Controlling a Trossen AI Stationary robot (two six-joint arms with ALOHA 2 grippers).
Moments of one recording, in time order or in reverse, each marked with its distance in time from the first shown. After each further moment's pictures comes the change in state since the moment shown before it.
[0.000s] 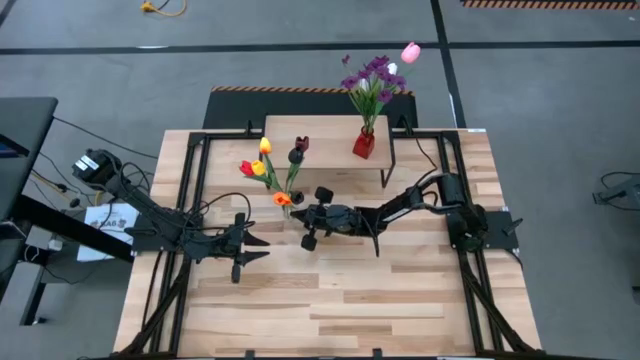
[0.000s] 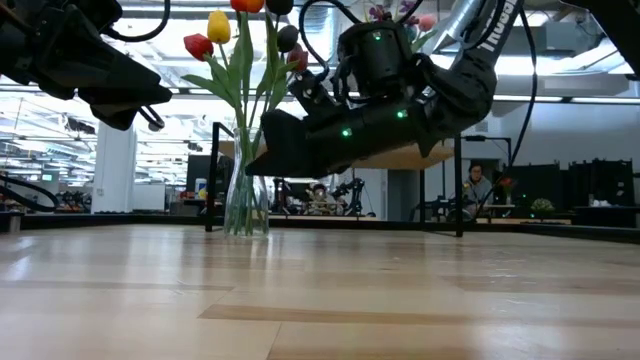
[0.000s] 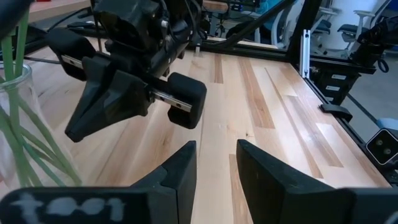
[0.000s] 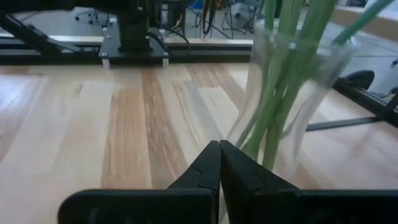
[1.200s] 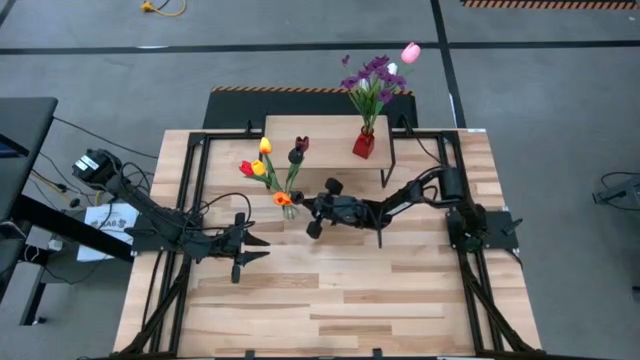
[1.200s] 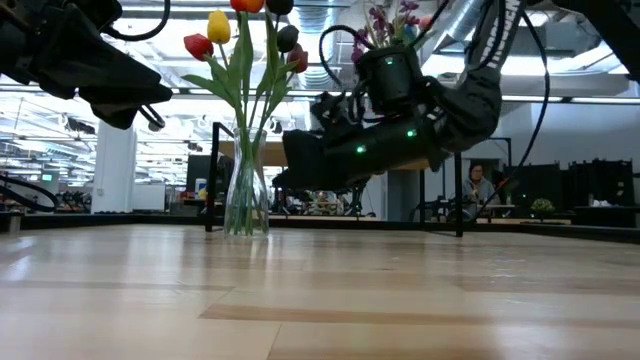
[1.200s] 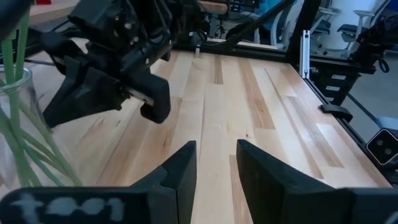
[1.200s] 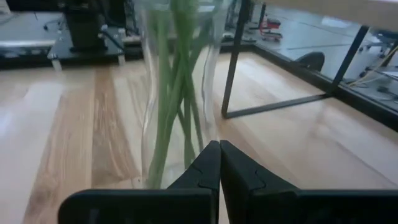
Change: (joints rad) left arm 0.000 0.000 0.000 0.005 -0.001 0.011; right arm -0.077 -0.013 -0.101 0.100 0.028 0.046
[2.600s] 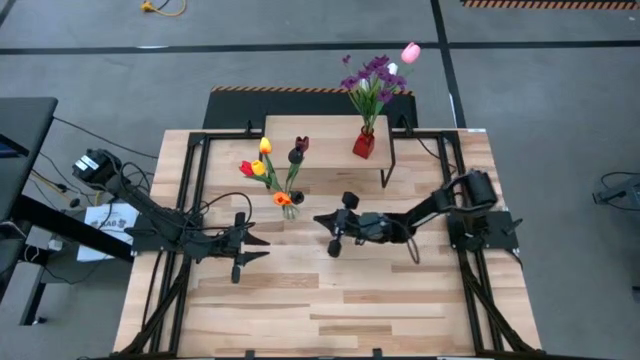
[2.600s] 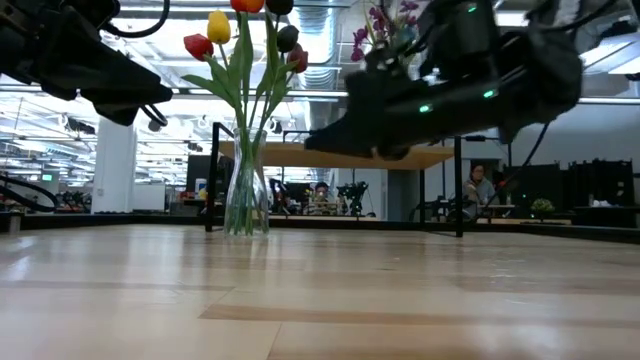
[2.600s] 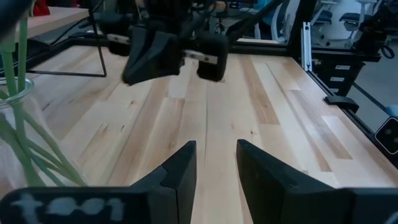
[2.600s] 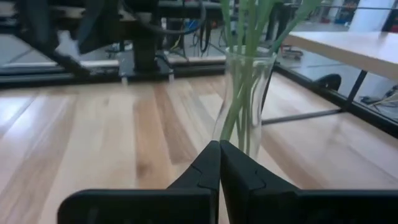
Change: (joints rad) left arm 0.001 0.000 0.000 -0.003 0.000 0.064; right arm 0.173 -0.218 -0.245 0.089 0.077 0.006
